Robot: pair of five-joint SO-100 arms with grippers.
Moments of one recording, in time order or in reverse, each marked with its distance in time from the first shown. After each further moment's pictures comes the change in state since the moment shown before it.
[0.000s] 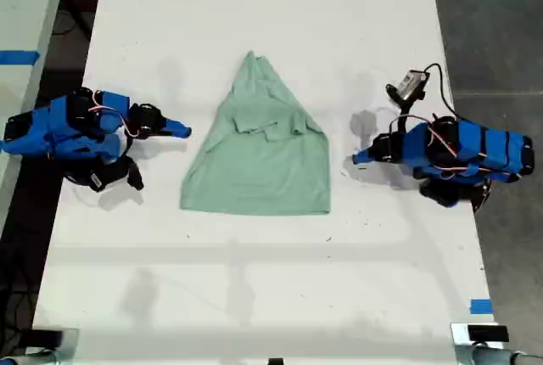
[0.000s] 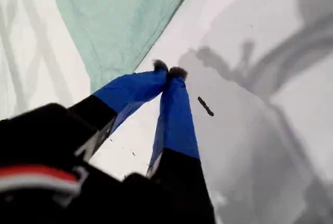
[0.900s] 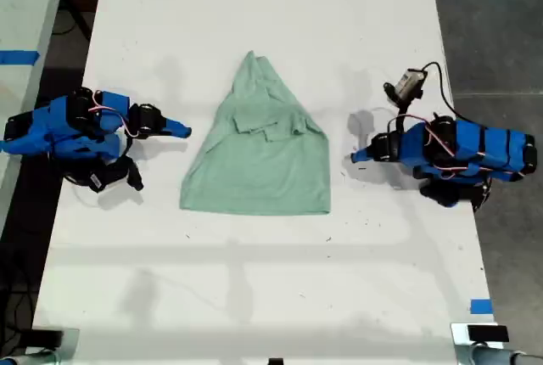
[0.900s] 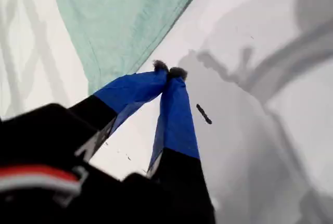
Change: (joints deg) arm 0 0.0 0.0 -0.2 0.0 1.1; arm 1 0.6 -7.1 -3.0 -4.0 -2.0
